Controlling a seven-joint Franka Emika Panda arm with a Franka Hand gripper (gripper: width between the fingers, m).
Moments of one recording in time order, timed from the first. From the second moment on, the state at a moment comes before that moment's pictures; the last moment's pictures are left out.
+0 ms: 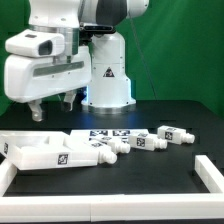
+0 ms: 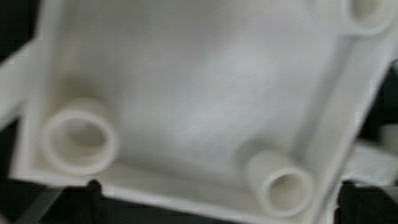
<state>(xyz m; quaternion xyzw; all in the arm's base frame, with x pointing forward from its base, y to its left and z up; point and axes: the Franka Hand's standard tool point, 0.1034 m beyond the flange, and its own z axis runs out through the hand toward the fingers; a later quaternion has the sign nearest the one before) 0.495 -0.146 0.108 0.89 0.44 0.01 0.06</state>
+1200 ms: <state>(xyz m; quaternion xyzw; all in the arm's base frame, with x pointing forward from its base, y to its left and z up) 0.504 -0.238 0.089 0.92 0.39 0.04 0.06</state>
